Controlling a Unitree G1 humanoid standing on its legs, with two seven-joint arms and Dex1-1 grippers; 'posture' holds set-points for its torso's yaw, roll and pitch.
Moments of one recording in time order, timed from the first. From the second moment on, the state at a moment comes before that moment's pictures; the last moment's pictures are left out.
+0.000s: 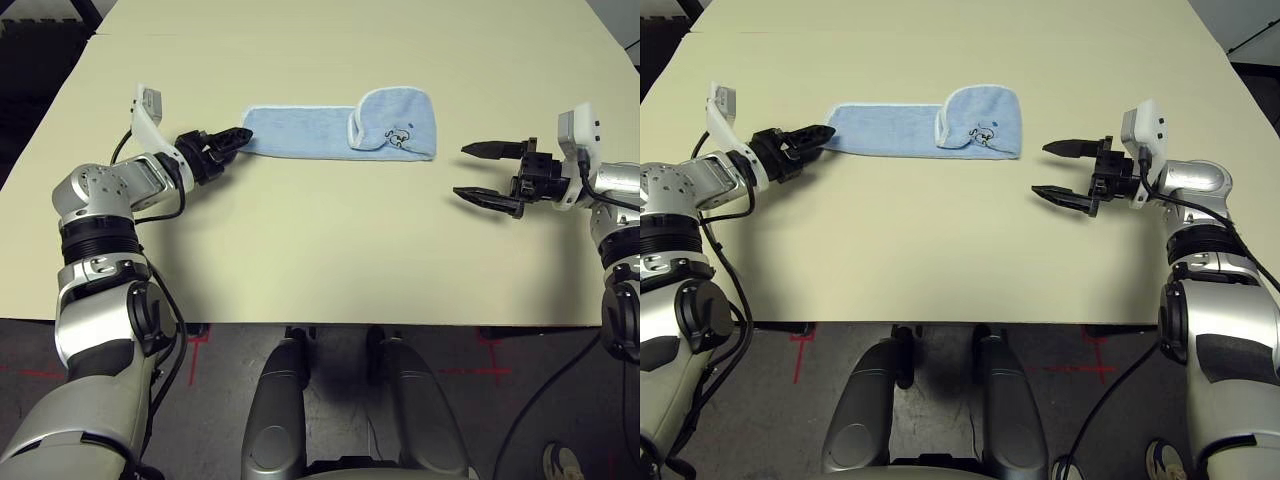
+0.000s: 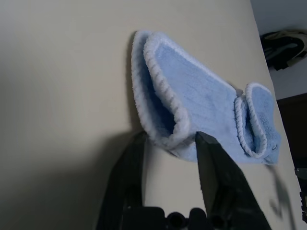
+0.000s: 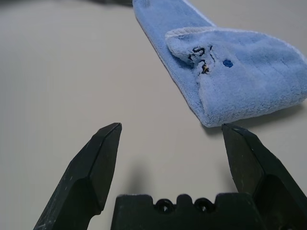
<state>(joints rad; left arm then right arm) -1.01 0.54 0.44 0.69 -0.61 1.04 -0.50 -1.00 -0.65 -0.13 1.18 0.21 -0.46 1.52</state>
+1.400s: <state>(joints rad) -0.93 0.73 0.40 0.43 -0.63 1.11 -0.57 -1.02 -0.62 -0.13 1.18 0.18 -0.47 1.50</state>
